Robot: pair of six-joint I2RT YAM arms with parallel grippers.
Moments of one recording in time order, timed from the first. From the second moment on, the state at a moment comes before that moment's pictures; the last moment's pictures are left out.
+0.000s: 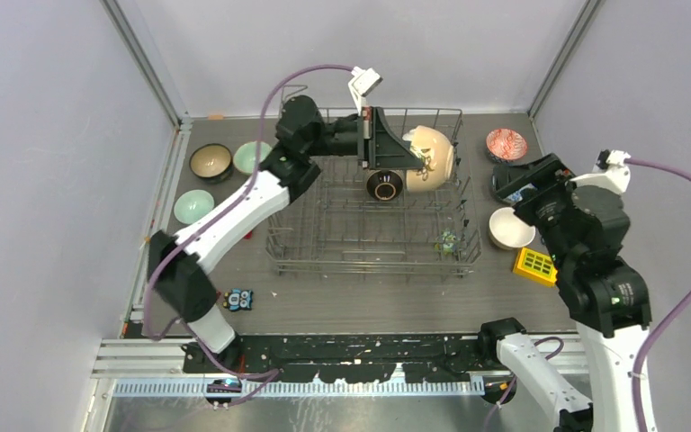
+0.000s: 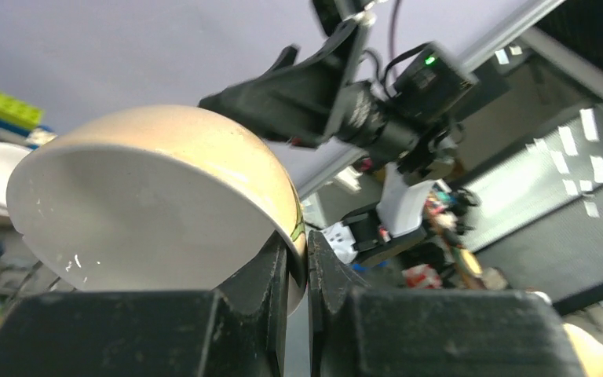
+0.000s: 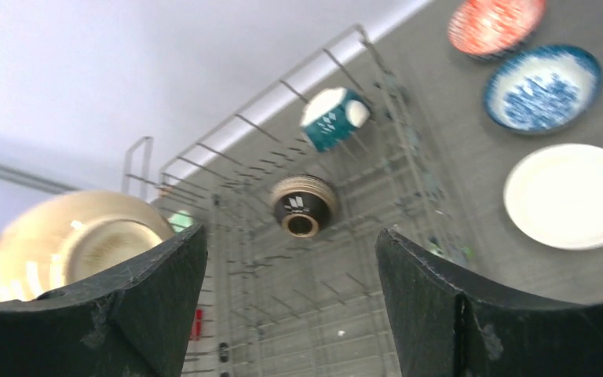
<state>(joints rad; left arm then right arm) -0.69 1.70 1.59 0.54 1.01 -1.17 0.19 0.71 1.27 -0.82 0.25 0.73</state>
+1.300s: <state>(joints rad) -1.56 1.19 1.36 -1.05 -0.20 0.57 0.85 1.28 1.89 -1.32 -0.01 0.46</state>
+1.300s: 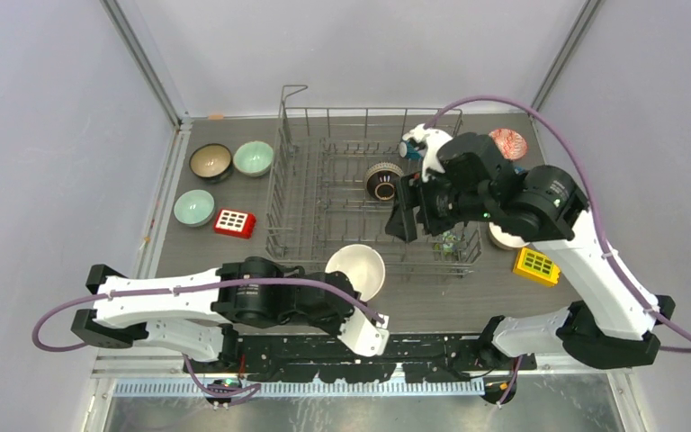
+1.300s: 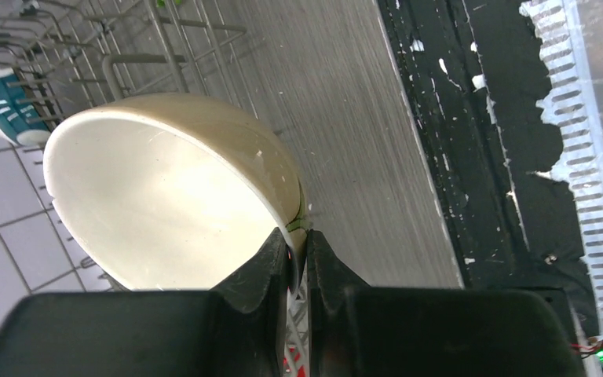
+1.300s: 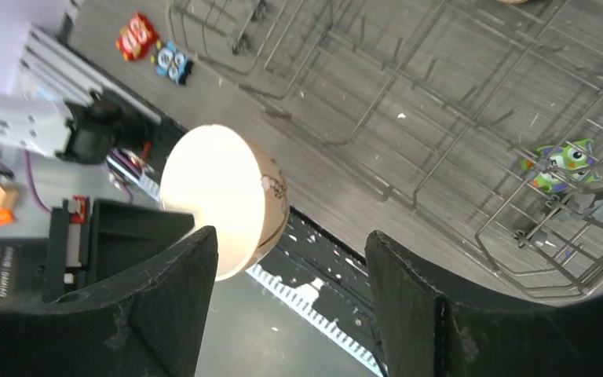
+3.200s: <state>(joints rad) -1.60 1.19 1.36 -1.13 -0.21 0.80 1.13 1.49 1.68 -1.32 0.11 0.39</state>
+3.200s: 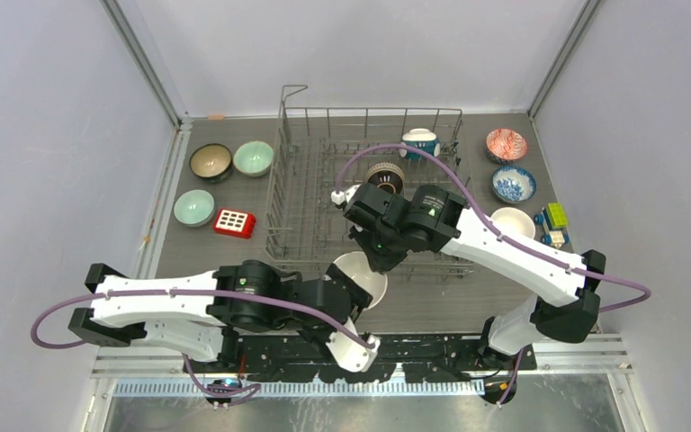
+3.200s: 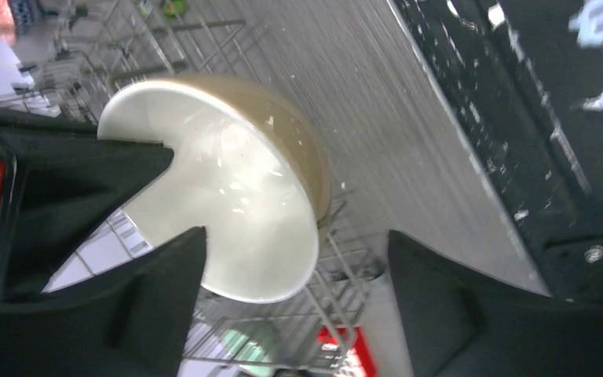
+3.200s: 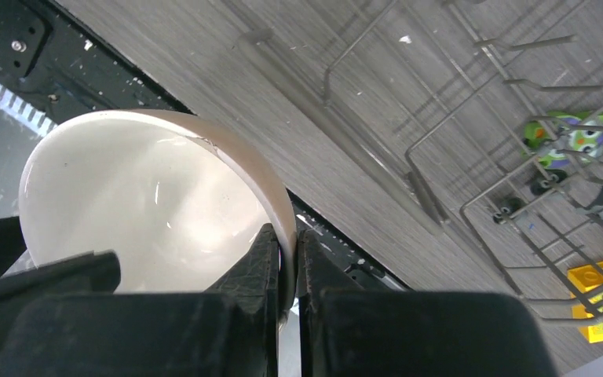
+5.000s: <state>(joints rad) -1.46 1.17 1.13 -0.46 -0.67 0.03 -0.29 1.21 0.87 -0.59 0.37 0.84</state>
